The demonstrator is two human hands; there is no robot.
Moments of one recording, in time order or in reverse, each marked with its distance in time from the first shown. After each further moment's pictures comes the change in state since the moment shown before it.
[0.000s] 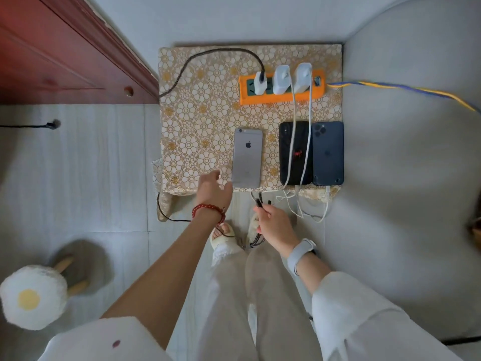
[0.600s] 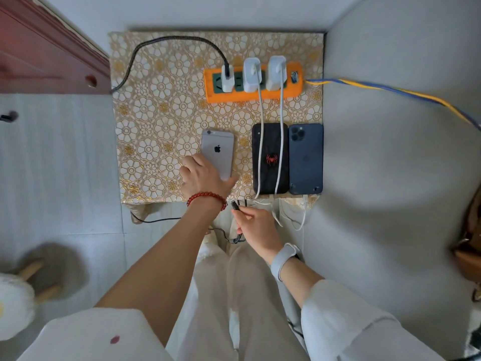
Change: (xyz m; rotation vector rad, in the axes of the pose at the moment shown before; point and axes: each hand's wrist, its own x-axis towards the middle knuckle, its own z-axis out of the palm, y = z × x) left_hand 0.036 0.052 0.056 0.473 0.186 0.005; right_hand 0.032 0.015 -0.024 0.087 0.024 -0.038
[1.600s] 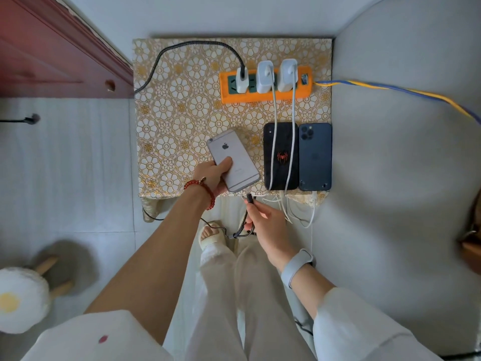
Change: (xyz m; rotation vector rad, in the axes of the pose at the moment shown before) left_hand 0.004 -0.020 -0.025 -1.271 -0.504 -0.336; right_hand -0.033 -0.027 -0.002 0.399 0.061 0.108
